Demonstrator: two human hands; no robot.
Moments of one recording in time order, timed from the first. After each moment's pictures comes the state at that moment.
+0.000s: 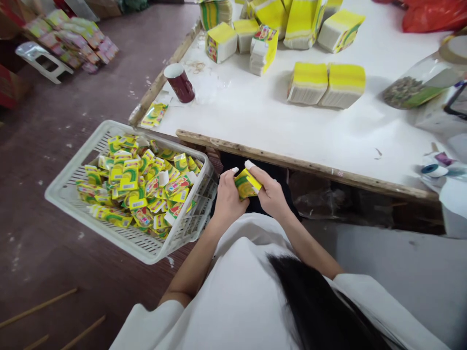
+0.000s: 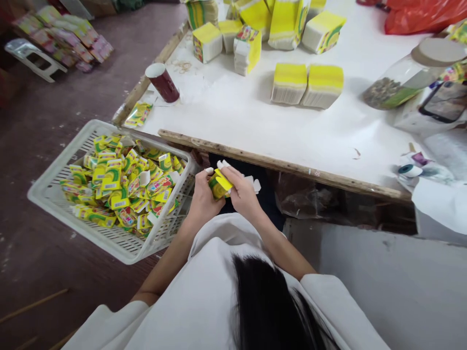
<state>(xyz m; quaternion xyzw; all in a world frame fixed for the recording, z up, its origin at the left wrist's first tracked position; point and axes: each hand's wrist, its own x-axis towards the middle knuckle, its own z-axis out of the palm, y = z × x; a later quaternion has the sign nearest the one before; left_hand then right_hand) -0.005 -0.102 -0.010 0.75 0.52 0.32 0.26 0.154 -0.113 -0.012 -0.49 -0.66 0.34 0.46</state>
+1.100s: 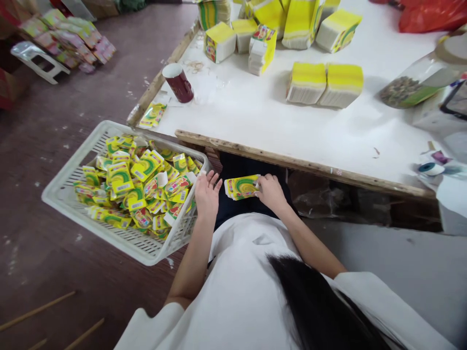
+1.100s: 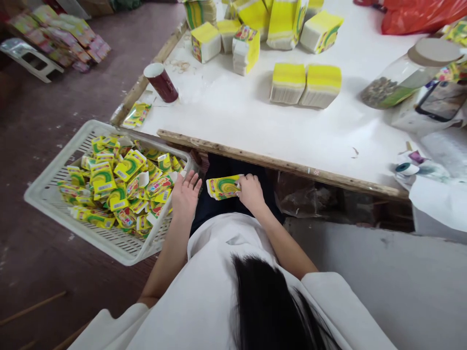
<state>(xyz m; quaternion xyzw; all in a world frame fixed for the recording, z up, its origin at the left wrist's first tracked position) -0.032 -0.075 -0.030 0.15 0.51 0.61 0.59 0.168 -0.101 -0.056 -0.69 -0.68 0.22 0.11</state>
